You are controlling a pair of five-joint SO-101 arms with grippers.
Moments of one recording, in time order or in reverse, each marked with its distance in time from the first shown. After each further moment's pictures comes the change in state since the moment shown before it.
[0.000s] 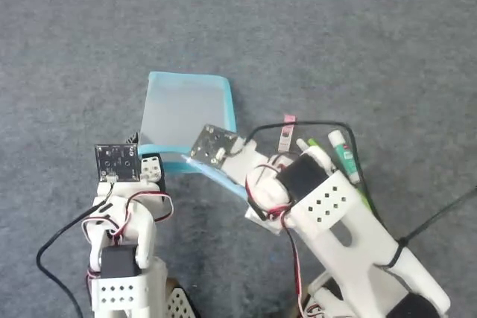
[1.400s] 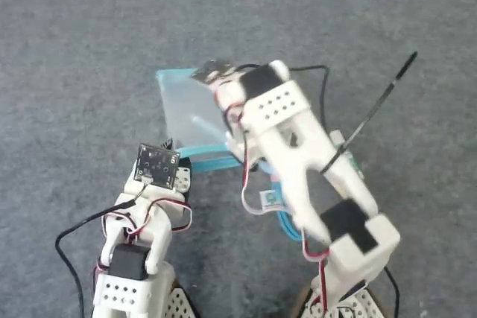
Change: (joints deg) left arm 14.7 0.0 0.0 4.1 -4.4; right arm 7.2 40.5 -42.0 9.8 -8.6
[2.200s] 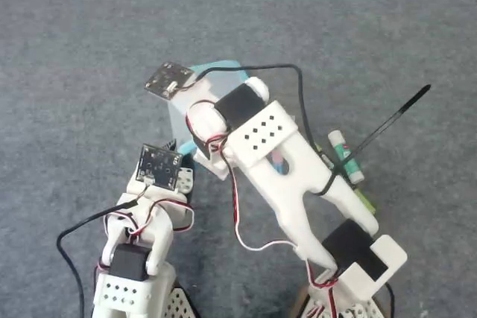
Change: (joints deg) left arm 1.1 -0.1 0.0 -0.2 -0.2; right arm -8.3 -6.0 -0.4 -4.2 0.7
